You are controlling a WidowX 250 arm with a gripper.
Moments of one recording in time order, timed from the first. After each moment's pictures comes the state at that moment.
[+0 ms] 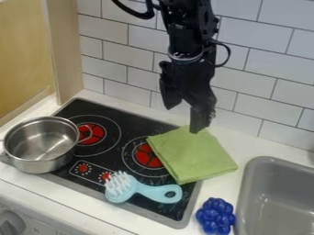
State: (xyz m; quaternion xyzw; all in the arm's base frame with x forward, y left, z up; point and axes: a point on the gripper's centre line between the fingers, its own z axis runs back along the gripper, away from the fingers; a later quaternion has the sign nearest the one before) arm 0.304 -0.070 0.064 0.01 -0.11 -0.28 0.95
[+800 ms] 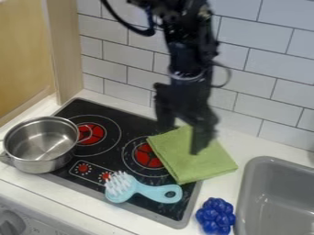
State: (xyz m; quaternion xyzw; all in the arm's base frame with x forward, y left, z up) arm 0.276 -0.083 0.056 0.00 -0.07 -0.22 0.97
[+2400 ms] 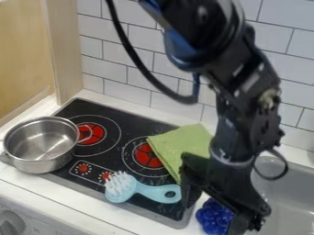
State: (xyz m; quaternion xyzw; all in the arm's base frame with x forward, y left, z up) arm 0.203 -0.125 0.015 0.03 -0.02 -0.18 0.98
